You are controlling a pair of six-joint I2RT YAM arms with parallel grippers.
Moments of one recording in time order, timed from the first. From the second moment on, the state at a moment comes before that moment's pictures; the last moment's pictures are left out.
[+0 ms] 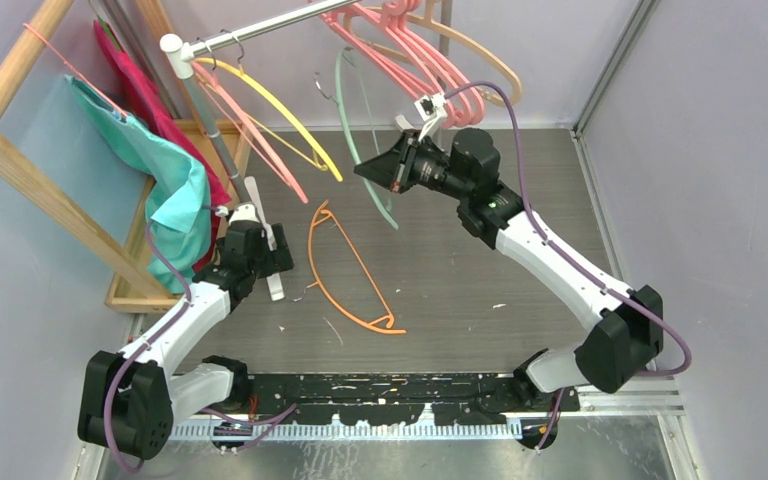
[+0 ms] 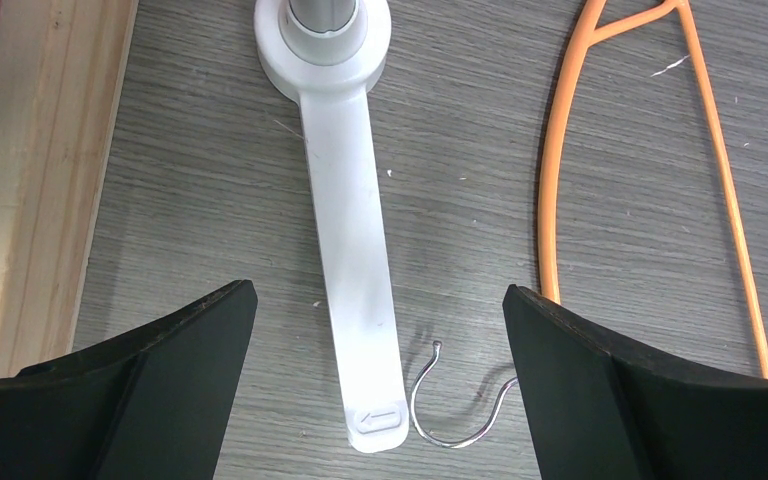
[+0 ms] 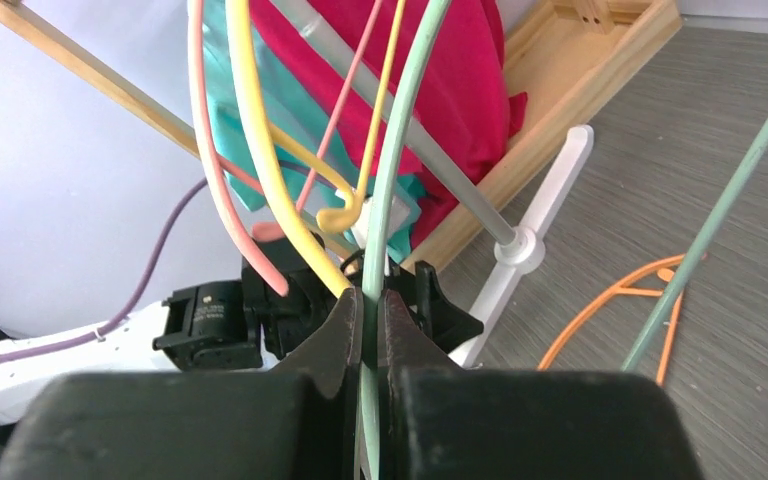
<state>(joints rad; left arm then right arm) -0.25 1.07 0.57 -0.23 -0.25 -0.40 0.58 1.38 1.26 0.15 -0.48 0.67</state>
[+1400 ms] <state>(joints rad) -0.25 1.08 0.57 -0.23 -0.25 -0.40 0.68 1.87 1.86 0.24 -0.55 0.81</state>
